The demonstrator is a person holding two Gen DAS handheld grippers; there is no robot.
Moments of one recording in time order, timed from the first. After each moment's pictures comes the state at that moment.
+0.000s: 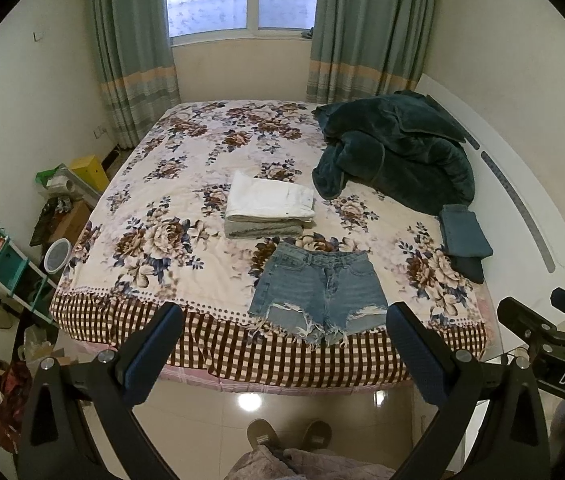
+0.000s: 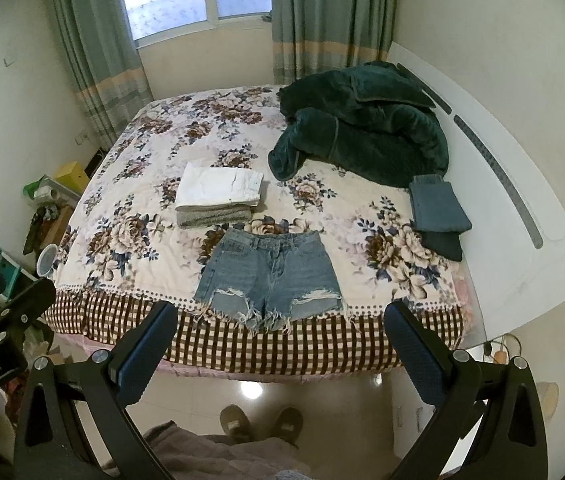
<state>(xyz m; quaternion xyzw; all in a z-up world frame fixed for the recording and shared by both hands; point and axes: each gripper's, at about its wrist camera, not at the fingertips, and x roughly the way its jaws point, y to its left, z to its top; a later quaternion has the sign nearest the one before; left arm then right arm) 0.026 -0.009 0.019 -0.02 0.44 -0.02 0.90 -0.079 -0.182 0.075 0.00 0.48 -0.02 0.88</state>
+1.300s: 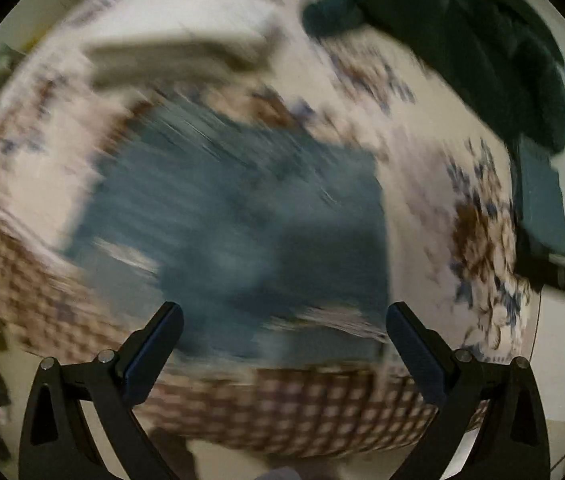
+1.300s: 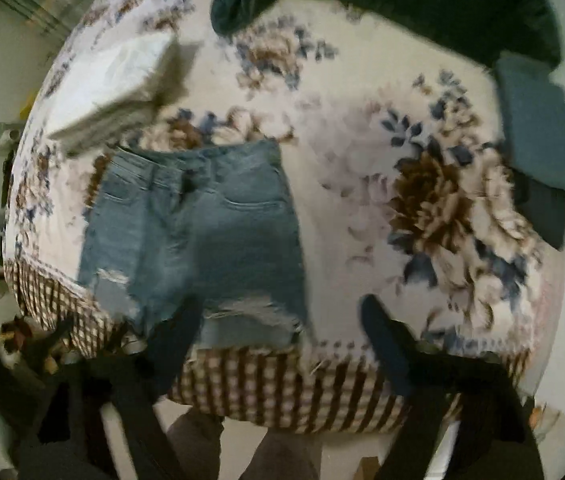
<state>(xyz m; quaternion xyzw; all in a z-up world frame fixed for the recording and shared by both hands) 0.263 -0.223 -0.422 -0.11 0.64 0.01 0.76 0.325 -0.431 -0.418 0.04 0.70 0.06 0.71</state>
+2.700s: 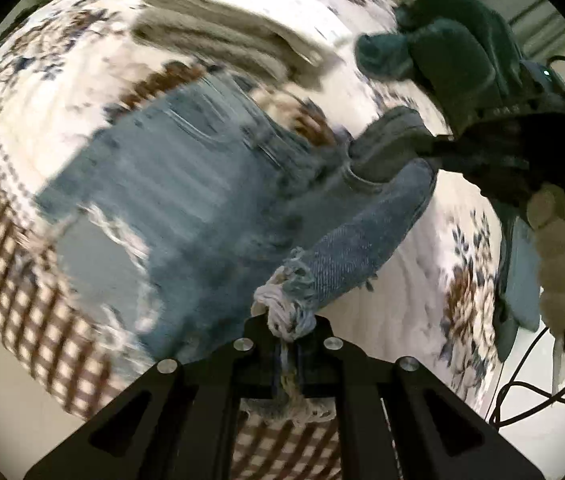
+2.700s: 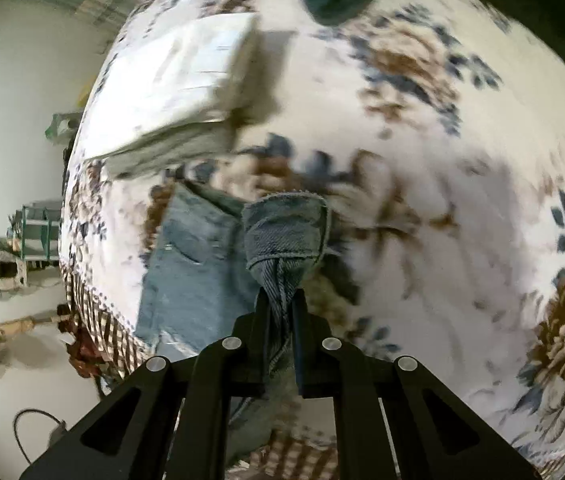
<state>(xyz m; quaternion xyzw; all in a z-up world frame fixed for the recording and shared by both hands) 0.248 -0.139 -0.445 -0.25 0.57 0.06 0.78 0.439 -0.294 -0.487 0.10 0.69 0.20 0.69</state>
